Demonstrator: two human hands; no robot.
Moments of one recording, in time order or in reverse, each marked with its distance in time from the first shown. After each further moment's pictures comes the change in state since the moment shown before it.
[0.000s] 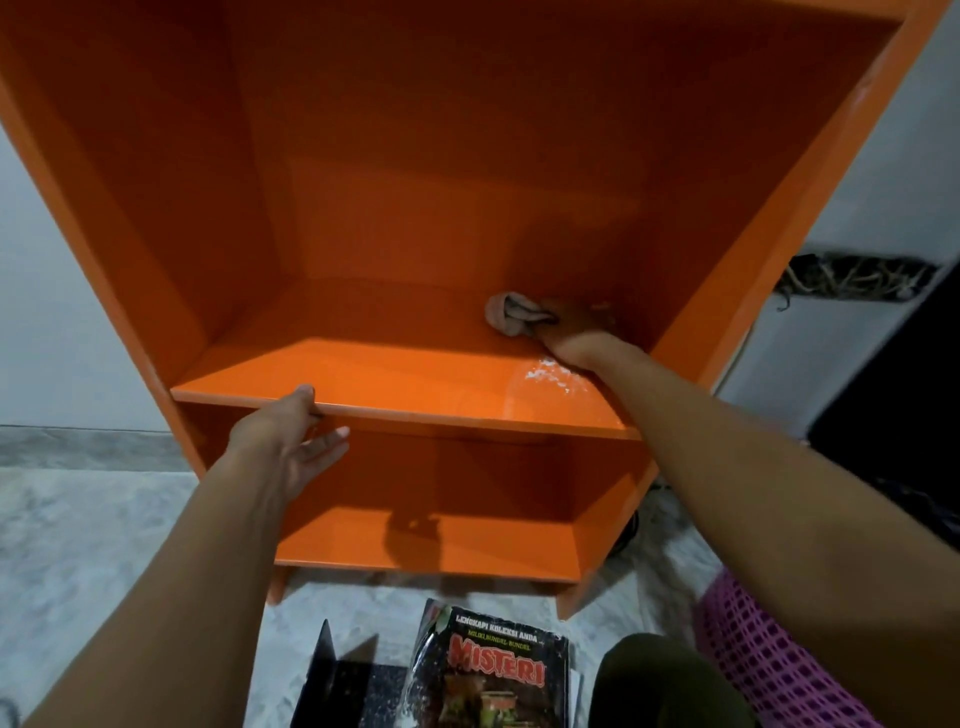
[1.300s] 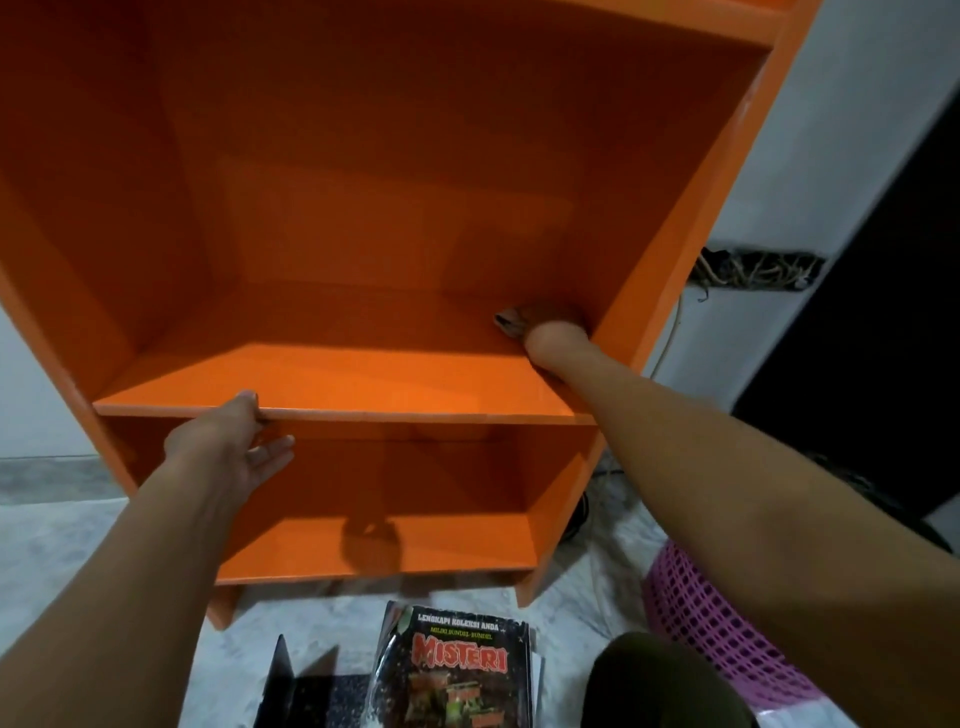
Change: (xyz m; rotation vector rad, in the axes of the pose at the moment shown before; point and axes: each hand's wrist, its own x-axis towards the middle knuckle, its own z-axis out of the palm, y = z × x) left_hand 0.007 -0.002 -0.002 0.042 0.030 0.003; right_hand -0.040 0.001 -0.020 -0.416 0.057 0.187
